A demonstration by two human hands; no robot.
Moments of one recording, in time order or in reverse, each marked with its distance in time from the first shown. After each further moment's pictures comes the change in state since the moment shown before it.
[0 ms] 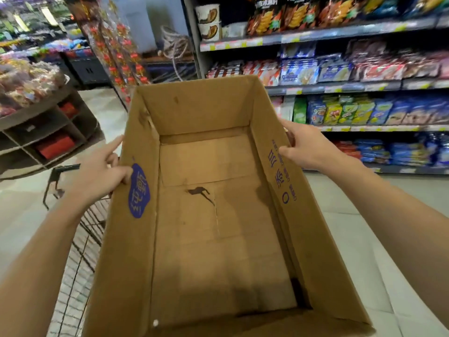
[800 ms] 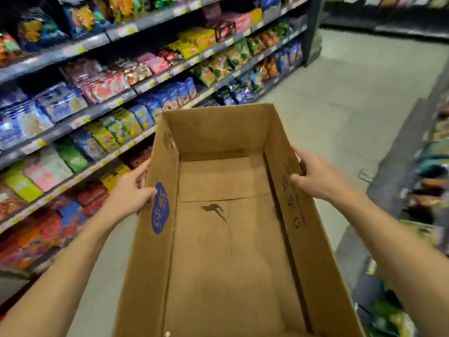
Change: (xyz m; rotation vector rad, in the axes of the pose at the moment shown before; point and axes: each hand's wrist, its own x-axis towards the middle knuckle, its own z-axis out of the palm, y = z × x) left_hand -0.051 0.369 0.495 -0.035 -0.857 0.676; right_hand -0.406 0.318 -0.199 -0.095 0.553 0.992
